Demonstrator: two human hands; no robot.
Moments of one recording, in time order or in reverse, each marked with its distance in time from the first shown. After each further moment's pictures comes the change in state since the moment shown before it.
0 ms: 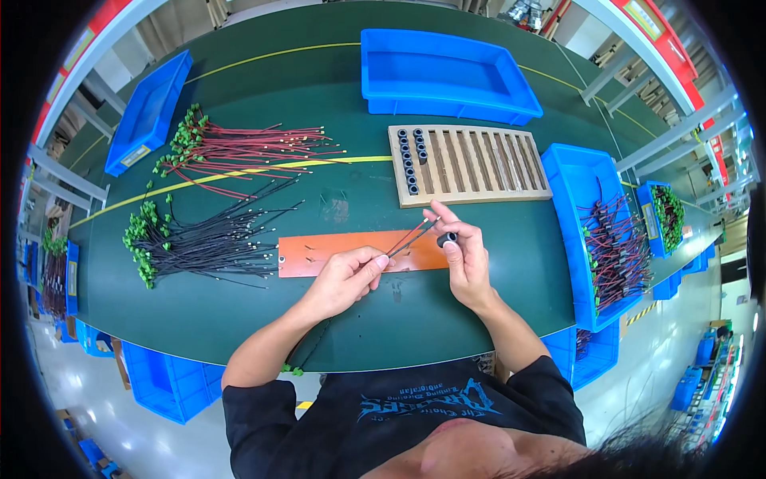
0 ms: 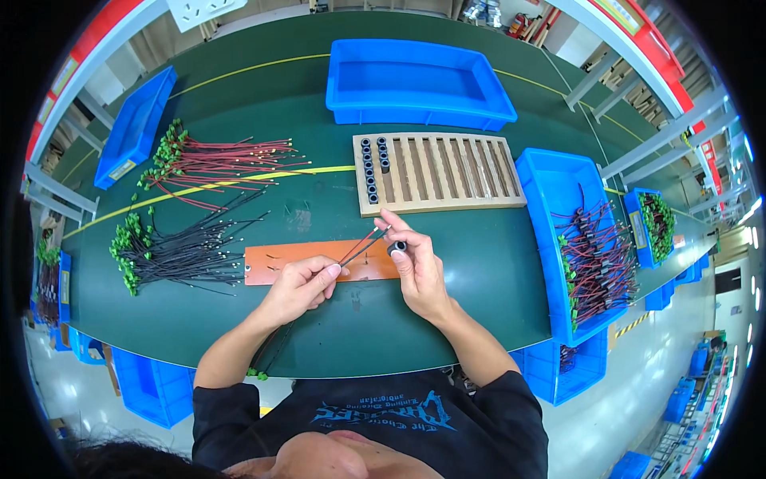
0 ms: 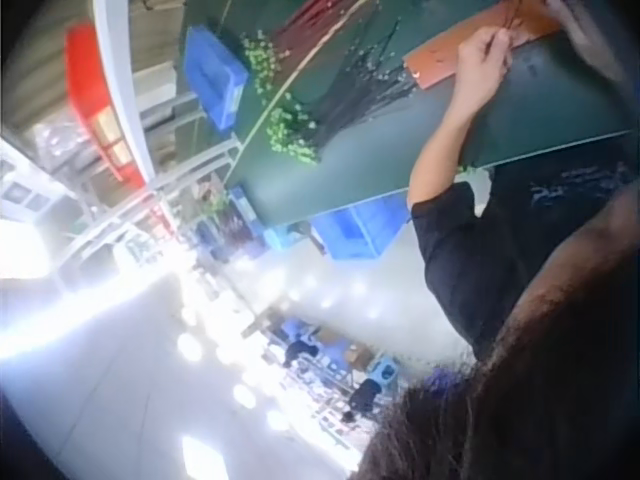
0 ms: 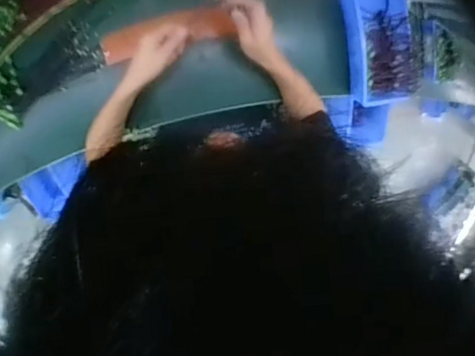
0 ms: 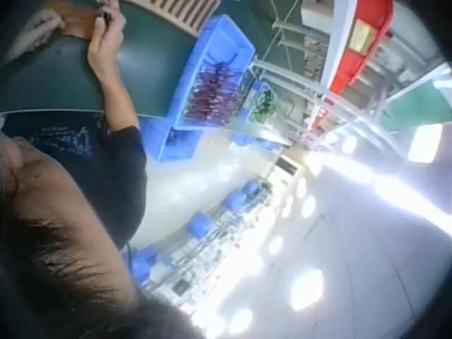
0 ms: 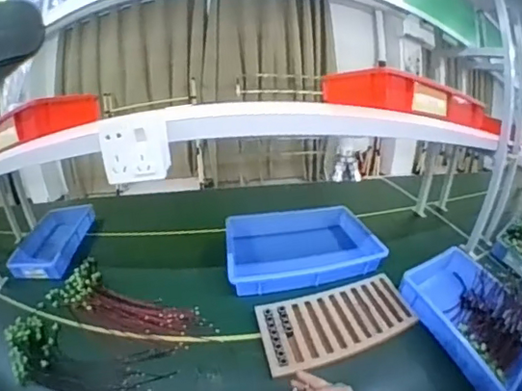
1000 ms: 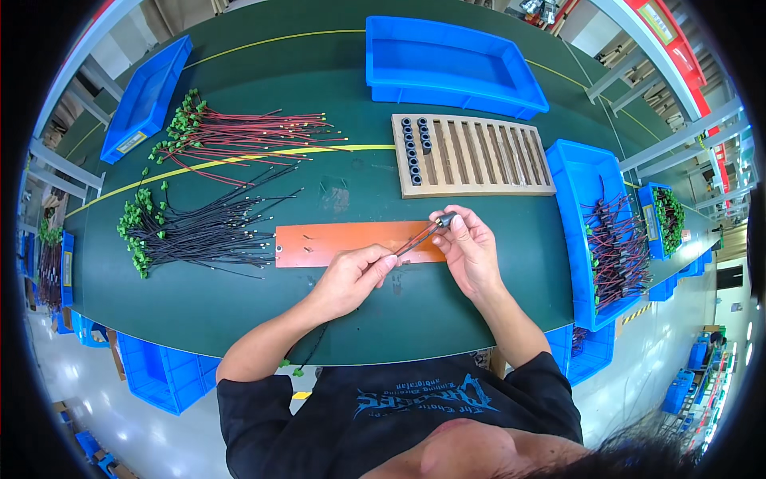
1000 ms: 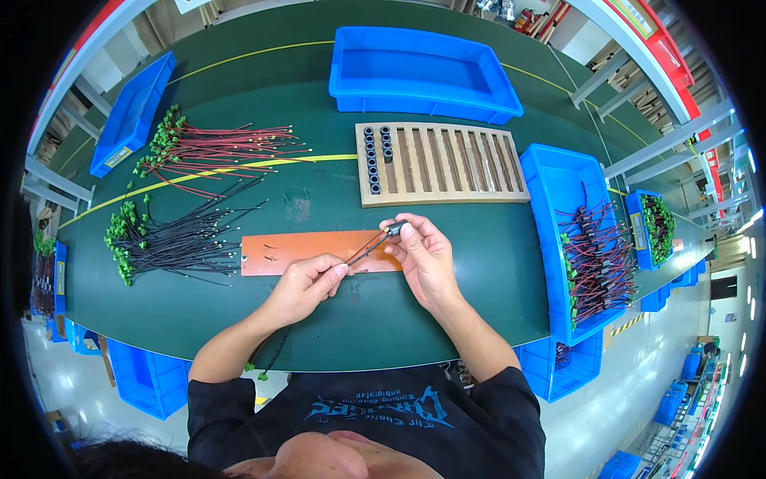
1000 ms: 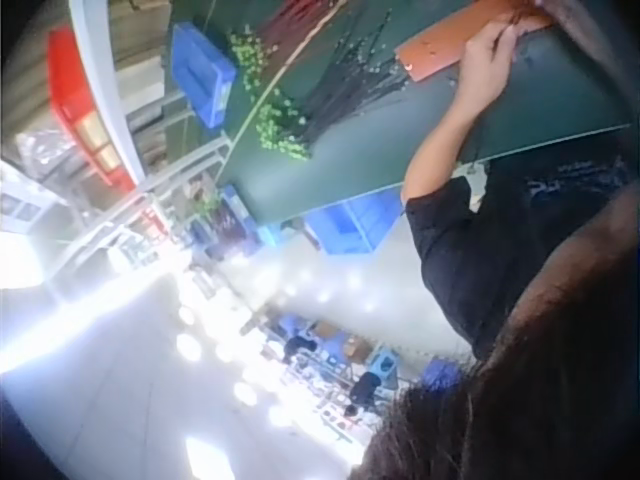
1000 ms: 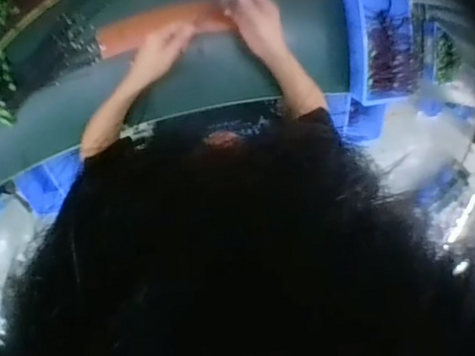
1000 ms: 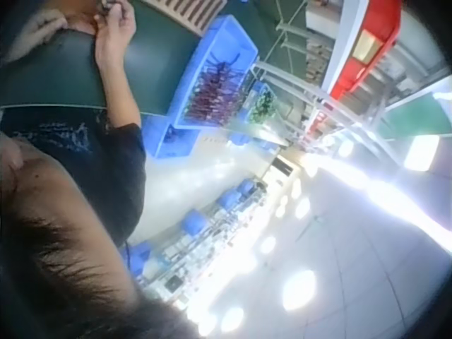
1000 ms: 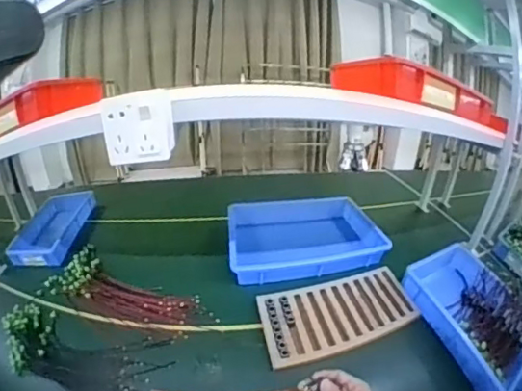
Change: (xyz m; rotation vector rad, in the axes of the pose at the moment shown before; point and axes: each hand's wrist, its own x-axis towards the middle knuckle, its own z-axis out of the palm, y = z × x) left_hand -0.002 -0.003 0.012 0.228 0.043 0.155; right_hand 0.000 0.002 -0.003 0.762 0.282 0.603
